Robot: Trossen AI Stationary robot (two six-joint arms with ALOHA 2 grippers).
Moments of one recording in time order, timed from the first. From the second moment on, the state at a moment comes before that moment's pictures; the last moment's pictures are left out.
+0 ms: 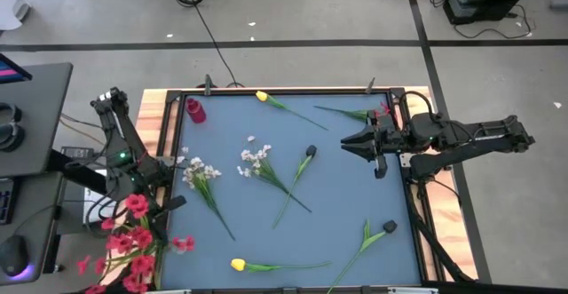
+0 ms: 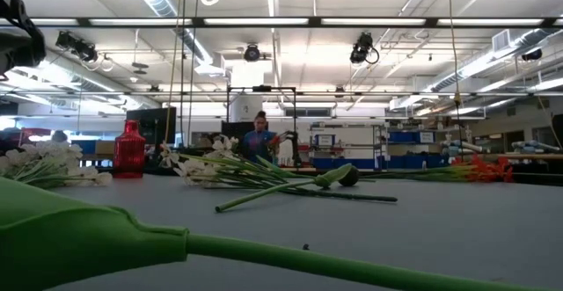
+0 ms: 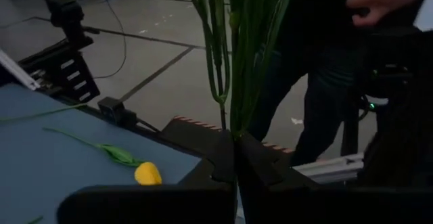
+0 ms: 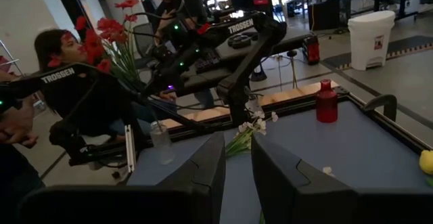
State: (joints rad) left arm -1.09 0.52 0.52 -0.28 -0.03 0.04; right arm 0.12 0.78 0.84 -0.14 0.13 0.28
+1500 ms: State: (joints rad) left arm -1.13 0.53 0.23 0.13 -0.08 -0.14; right arm 0.12 0.78 0.84 -0.14 0.13 0.28
